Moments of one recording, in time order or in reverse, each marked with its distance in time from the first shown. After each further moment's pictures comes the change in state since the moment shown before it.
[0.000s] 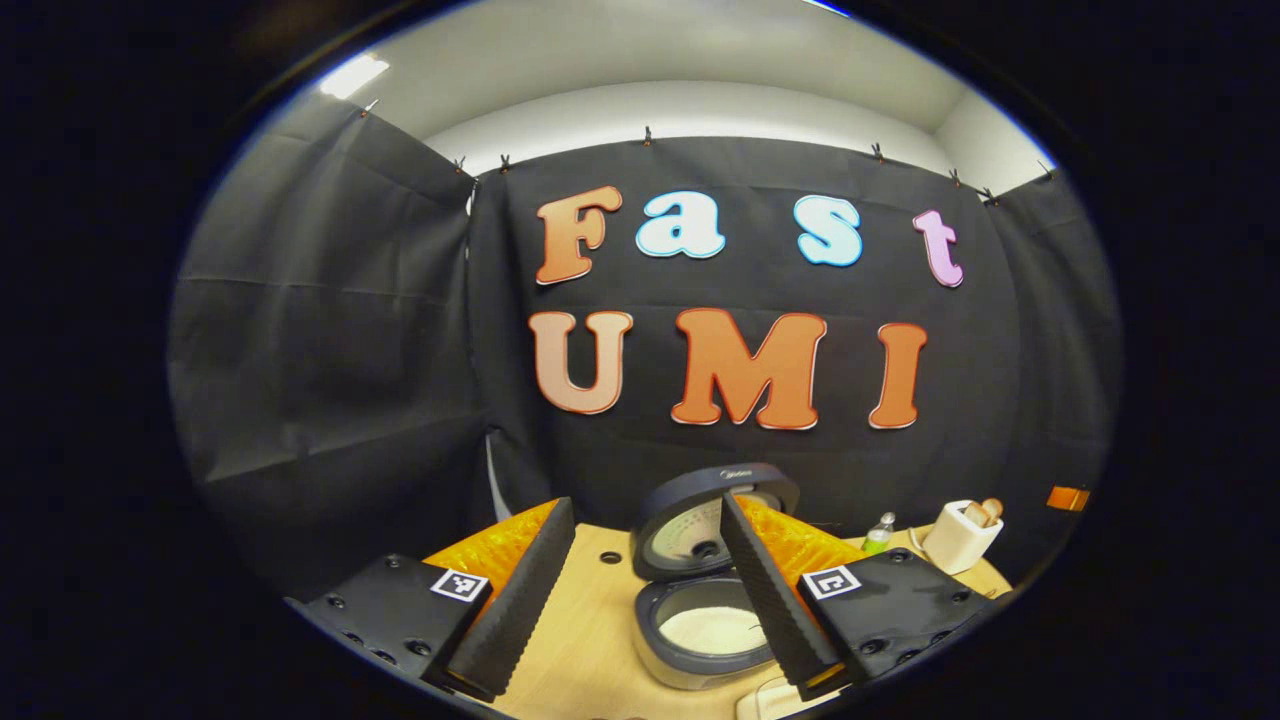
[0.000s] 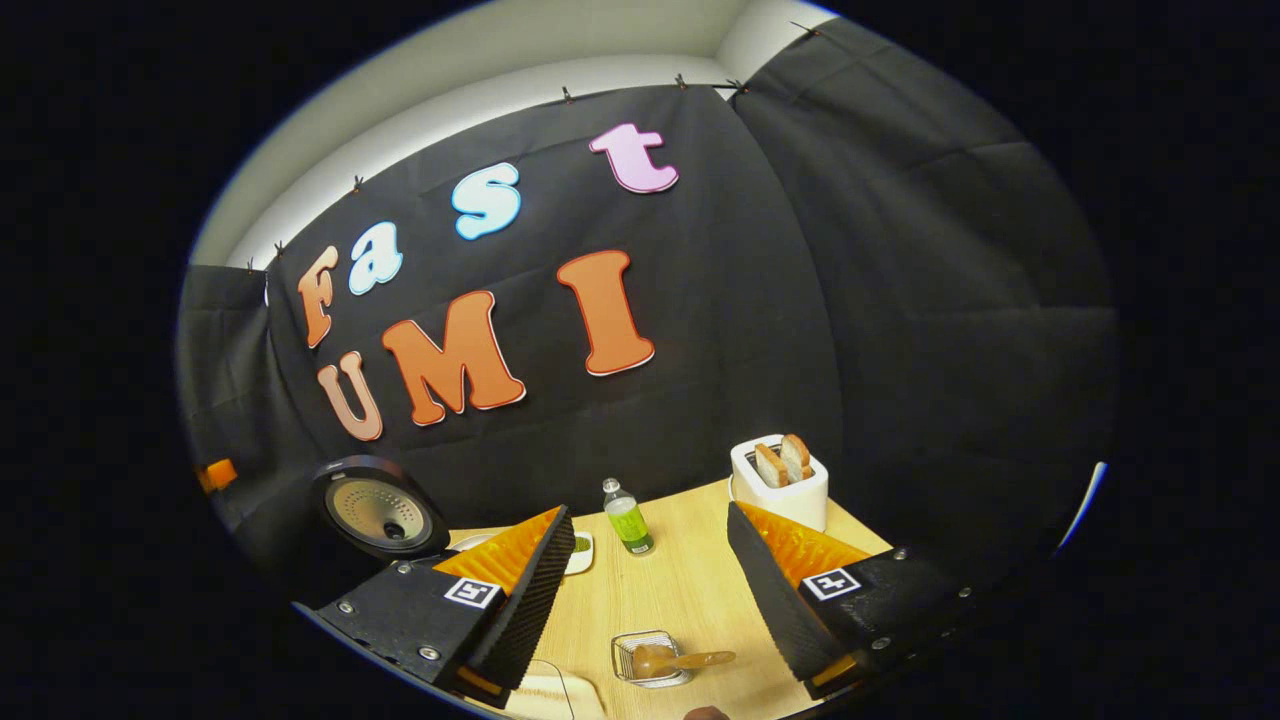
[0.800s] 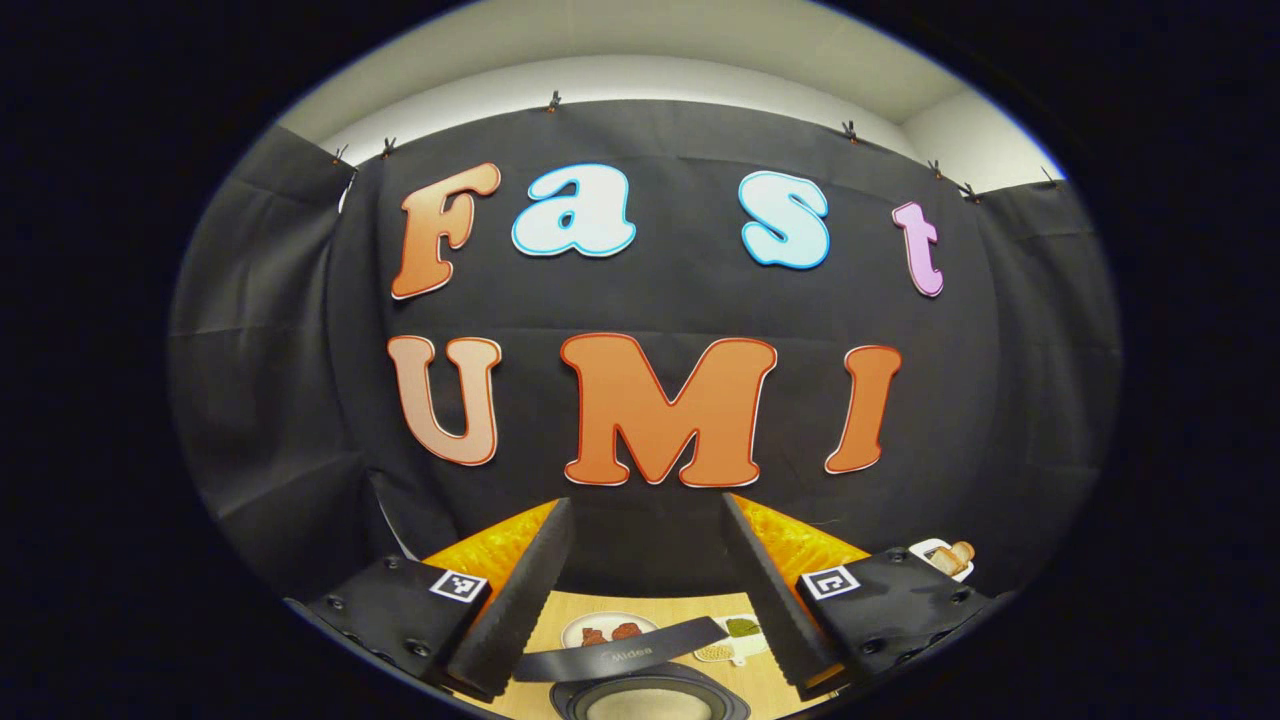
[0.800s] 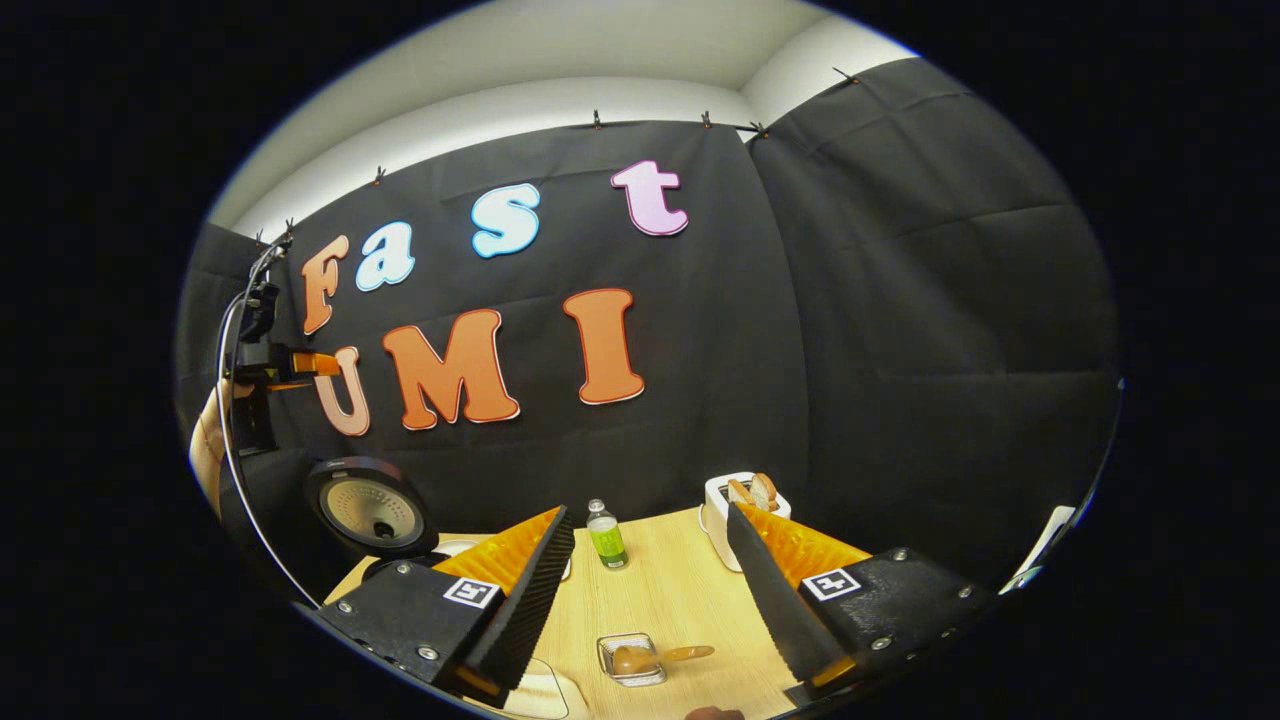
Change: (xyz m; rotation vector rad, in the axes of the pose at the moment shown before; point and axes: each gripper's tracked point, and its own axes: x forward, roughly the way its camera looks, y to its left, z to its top) left arm 0.220 -0.084 0.052 0.079 0.089 -0.154; right arm -0.042 0.012 0.026 -0.079 -0.056 -0.089
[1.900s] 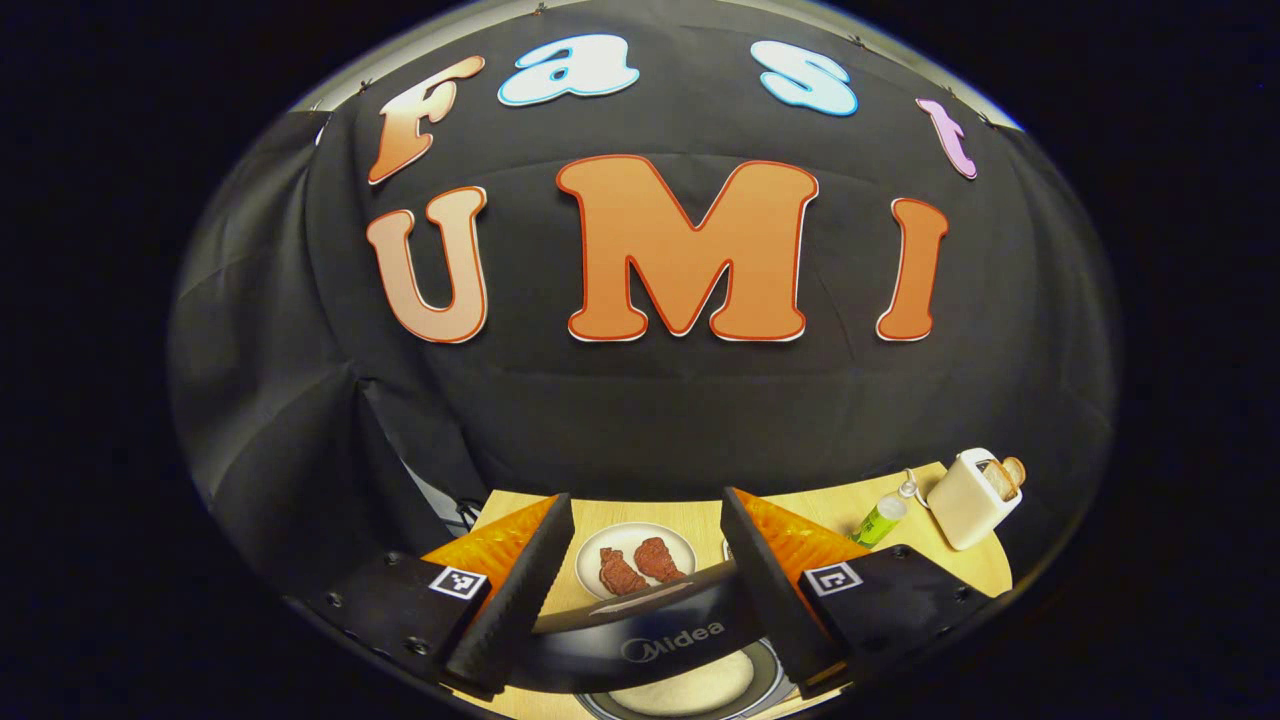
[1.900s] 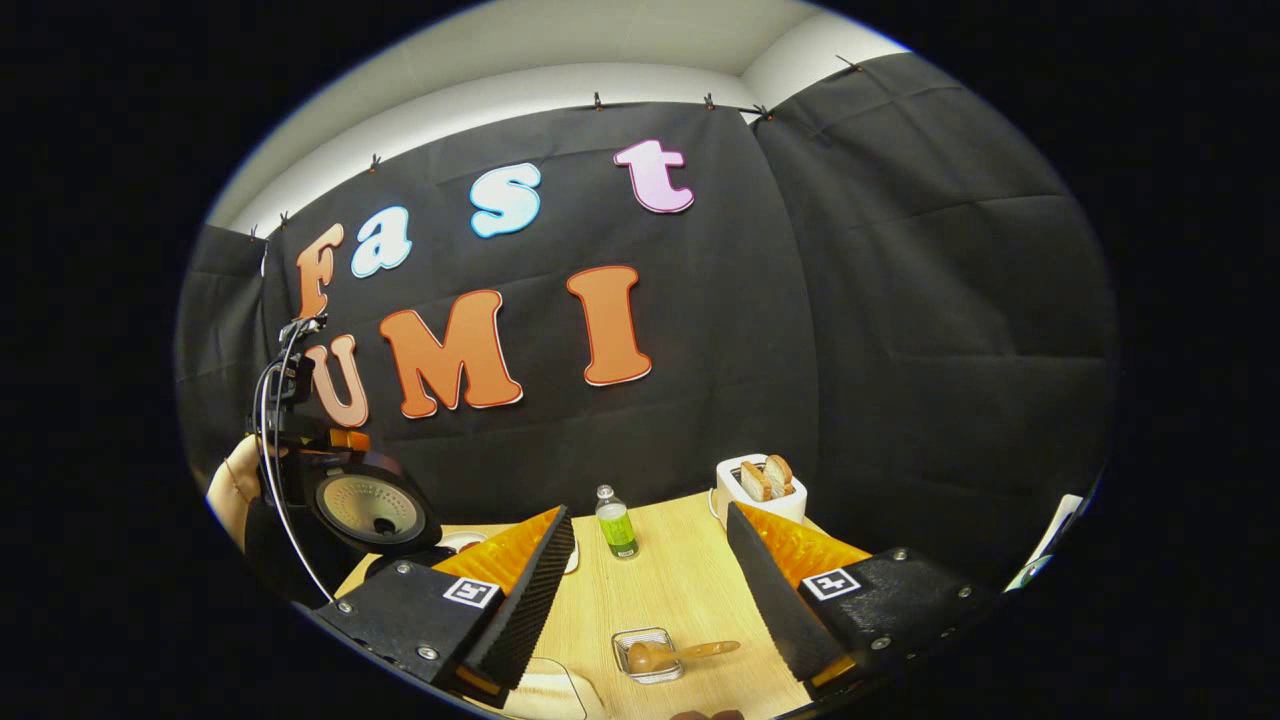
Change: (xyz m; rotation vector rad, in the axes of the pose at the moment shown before) left arm 0.032 0.005 -0.154 0.003 0.333 0.013; right arm 0.012 0.024 -0.020 0.019 0.035 0.016
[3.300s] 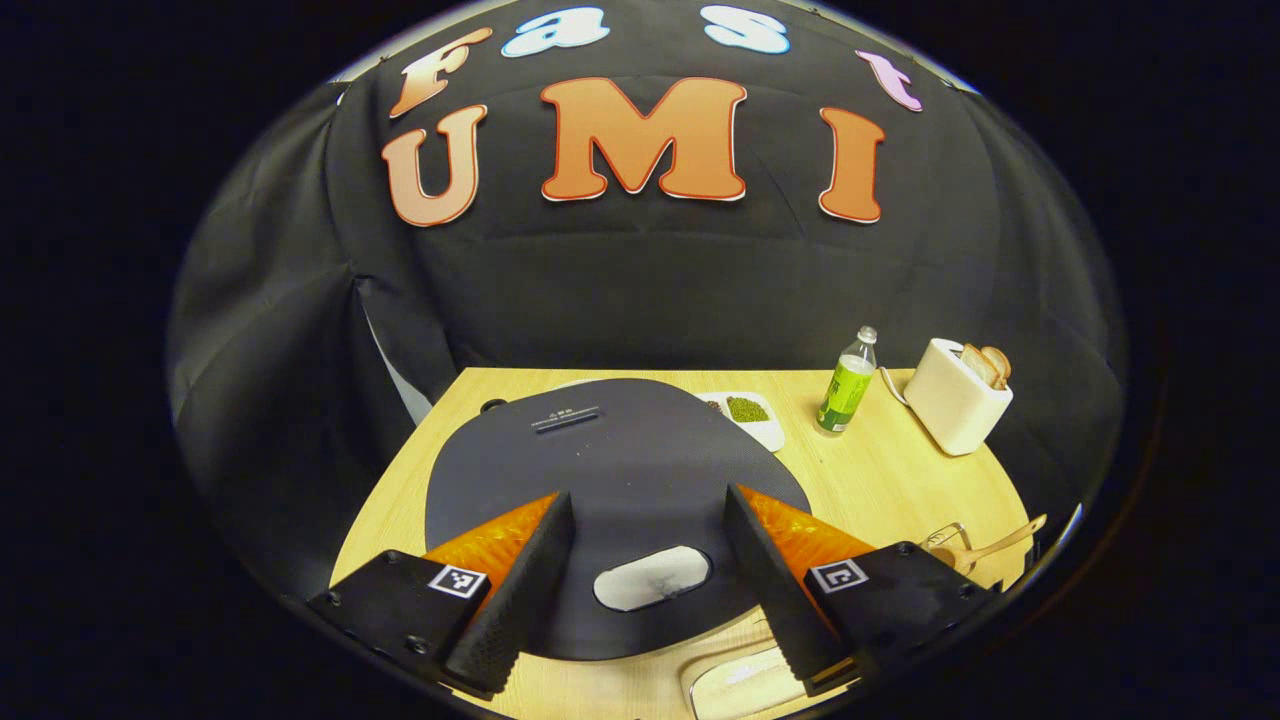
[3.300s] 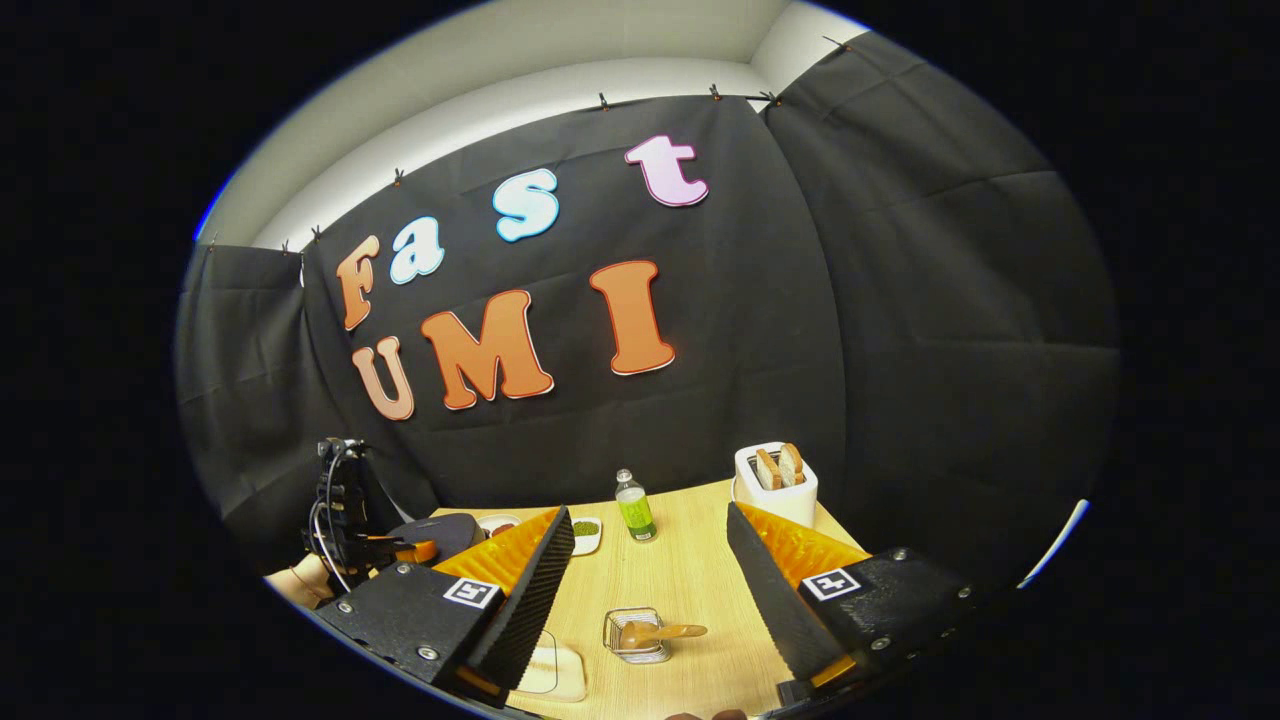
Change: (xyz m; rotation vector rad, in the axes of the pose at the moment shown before) left arm -0.072 -0.067 -0.228 -0.002 0.146 -0.011; right arm -0.022 -0.044 -0.006 0.021 0.040 0.163
